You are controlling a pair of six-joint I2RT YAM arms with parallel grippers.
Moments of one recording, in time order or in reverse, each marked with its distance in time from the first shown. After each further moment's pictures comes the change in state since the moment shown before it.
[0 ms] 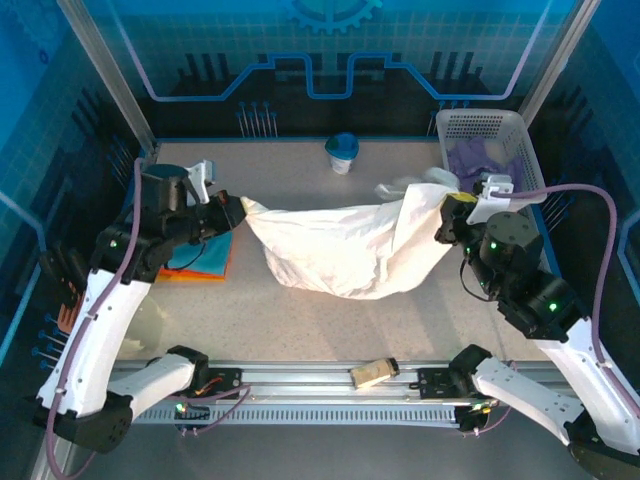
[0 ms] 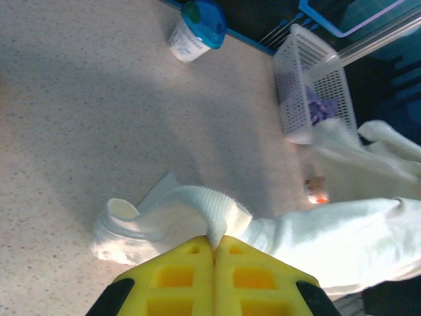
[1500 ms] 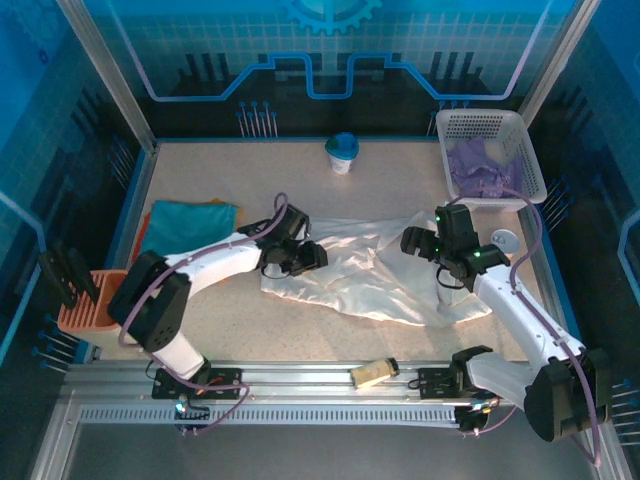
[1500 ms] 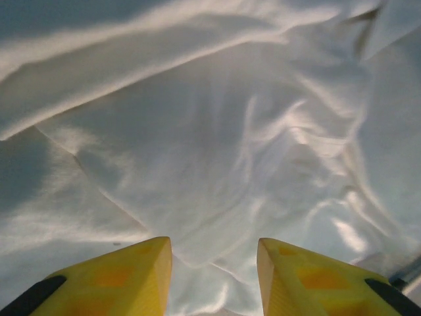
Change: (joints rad) left arm -0.327 0.629 -0.387 0.559 0.016 -0.177; right arm -0.370 0.319 -0.395 0.075 -0.396 0.144
